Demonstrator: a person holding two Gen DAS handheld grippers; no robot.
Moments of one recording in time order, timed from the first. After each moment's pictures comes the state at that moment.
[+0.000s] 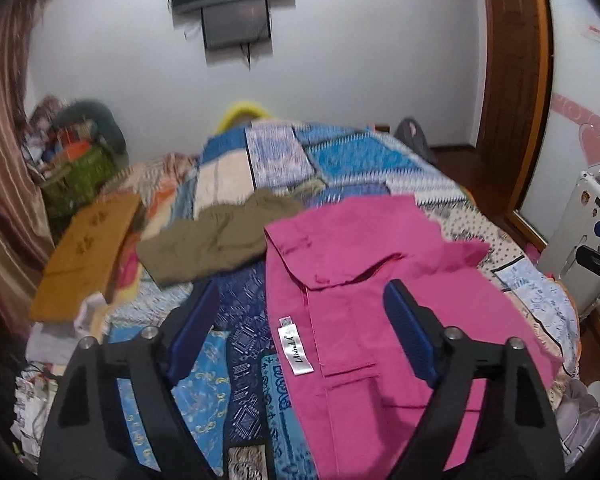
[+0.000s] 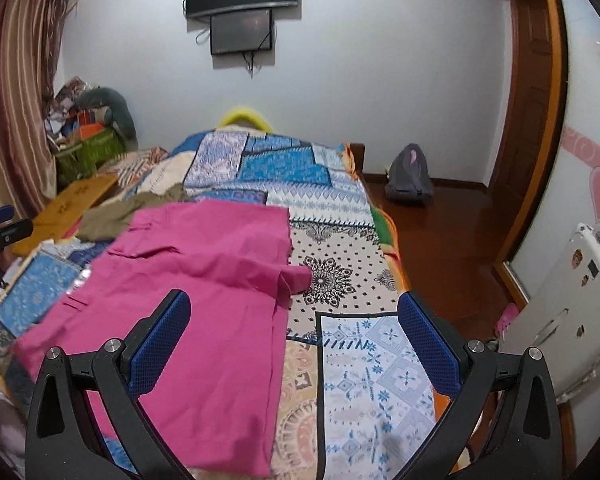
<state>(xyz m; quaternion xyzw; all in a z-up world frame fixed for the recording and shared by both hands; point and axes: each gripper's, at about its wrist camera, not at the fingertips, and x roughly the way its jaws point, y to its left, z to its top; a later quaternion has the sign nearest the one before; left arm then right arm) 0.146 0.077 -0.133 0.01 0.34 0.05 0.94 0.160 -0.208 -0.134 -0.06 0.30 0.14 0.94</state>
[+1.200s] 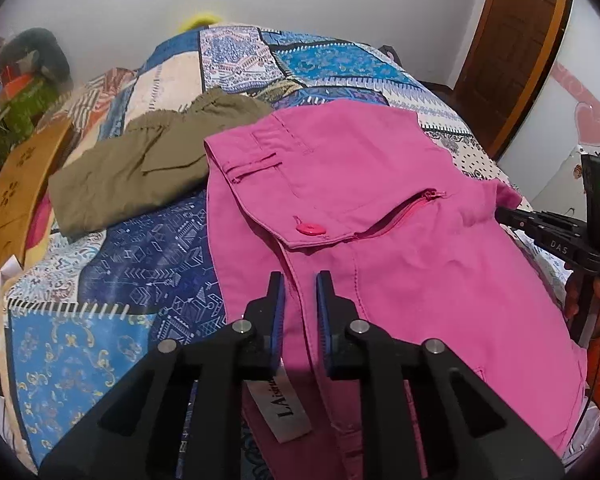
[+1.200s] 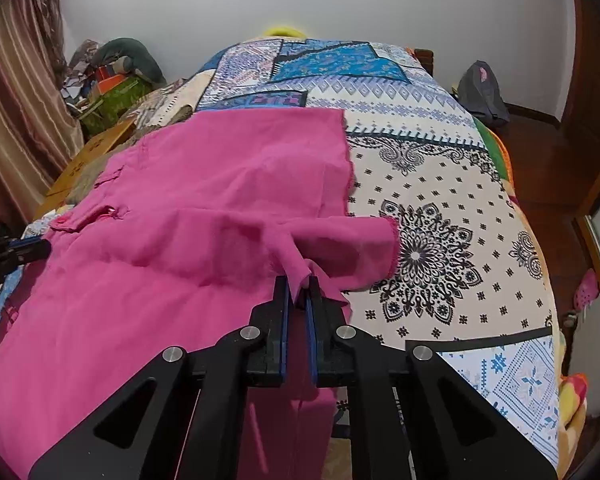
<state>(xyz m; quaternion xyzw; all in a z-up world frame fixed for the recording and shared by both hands) 0.237 0.098 -0.235 -0.03 0.46 -0.03 0.89 0.281 -0.173 -0.233 -0.02 0.43 0.23 0.87</state>
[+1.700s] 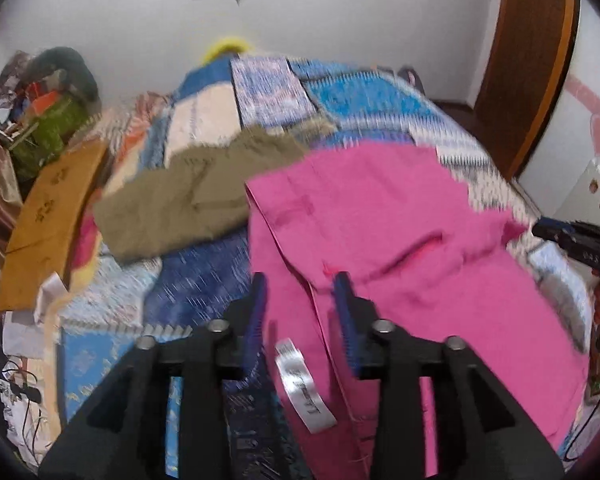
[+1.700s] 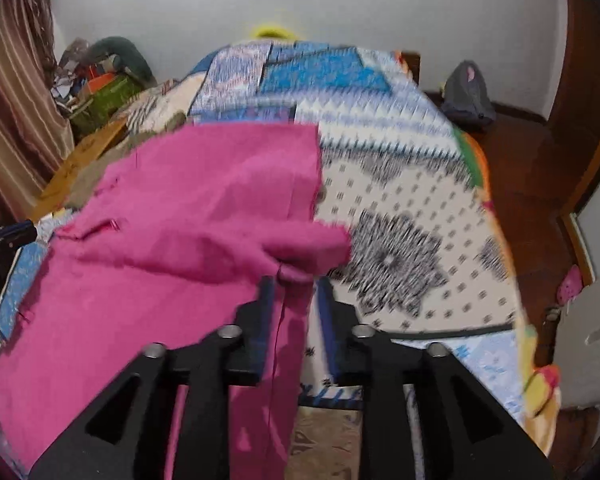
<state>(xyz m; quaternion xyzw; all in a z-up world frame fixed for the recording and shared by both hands) 0.230 0.125 -0.184 -0.02 0.42 0.02 0.91 0.275 -0.183 -0.185 -0.03 0.42 0.22 0.88</state>
